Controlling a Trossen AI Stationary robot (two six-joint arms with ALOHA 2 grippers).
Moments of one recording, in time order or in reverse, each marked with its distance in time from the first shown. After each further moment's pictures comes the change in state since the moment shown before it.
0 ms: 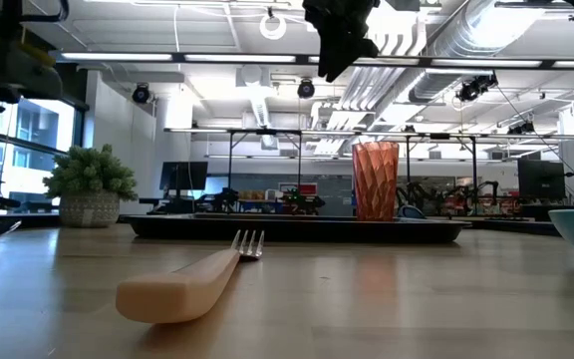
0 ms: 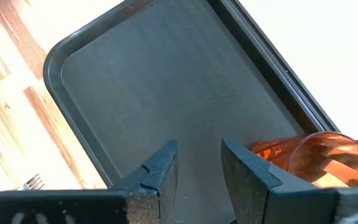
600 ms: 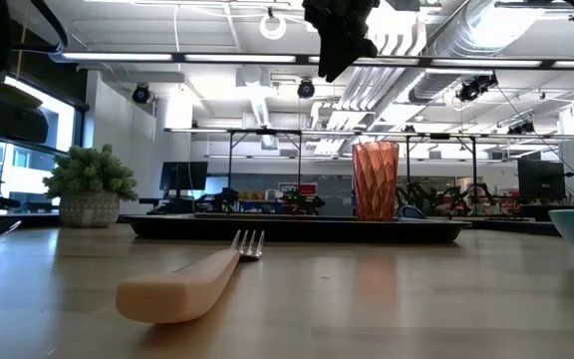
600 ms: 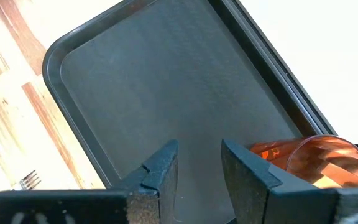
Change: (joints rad) left arm -0.001 0.109 0.000 0.095 0.075 0.000; right arm 0.000 0.000 0.000 0.000 0.000 -0.027
